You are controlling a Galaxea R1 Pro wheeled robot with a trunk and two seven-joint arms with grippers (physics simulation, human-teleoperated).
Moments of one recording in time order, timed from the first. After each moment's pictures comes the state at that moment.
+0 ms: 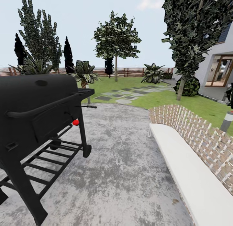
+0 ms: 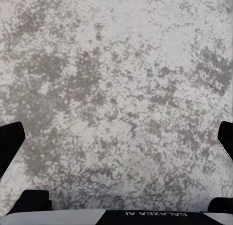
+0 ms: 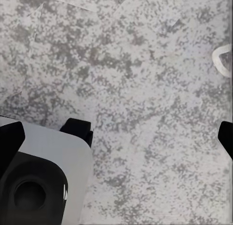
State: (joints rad) left arm 0.02 -0.12 -0.01 -0.59 0.12 -0.05 -0.01; right arm -0.05 -0.23 0.05 -0.35 0.08 0.00 0.27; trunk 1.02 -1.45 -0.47
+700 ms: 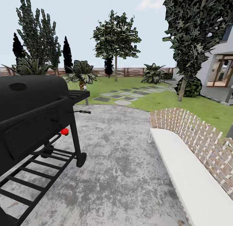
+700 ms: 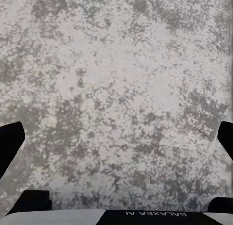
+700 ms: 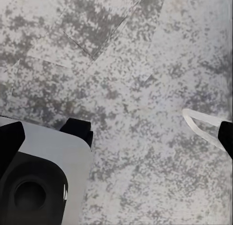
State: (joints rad) left arm 0.02 -0.12 -0.01 -0.59 0.12 -0.05 -0.01; right arm -0.05 -0.23 0.05 -0.35 0.08 0.00 0.27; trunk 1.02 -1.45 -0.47
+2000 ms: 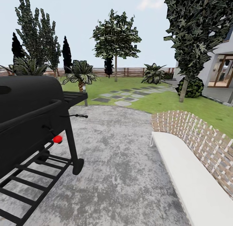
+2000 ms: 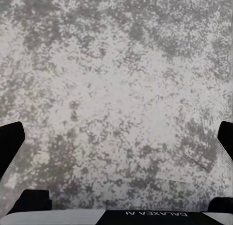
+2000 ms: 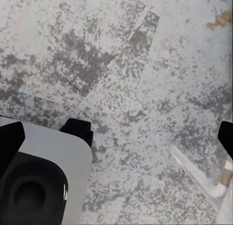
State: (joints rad) left arm 0.02 -0.12 -0.01 -0.59 0.12 -0.05 -0.01; right arm -0.05 -0.23 0.05 -0.35 0.08 0.00 0.27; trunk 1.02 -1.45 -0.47
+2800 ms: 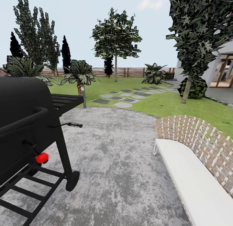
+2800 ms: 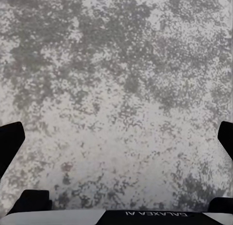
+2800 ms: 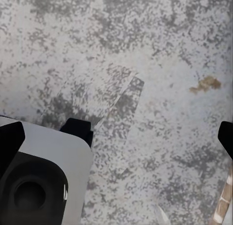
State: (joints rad) left arm 0.02 -0.12 -0.01 -0.59 0.12 -0.05 -0.01; right arm -0.05 -0.23 0.05 -0.35 0.08 0.00 0.27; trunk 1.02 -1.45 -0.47
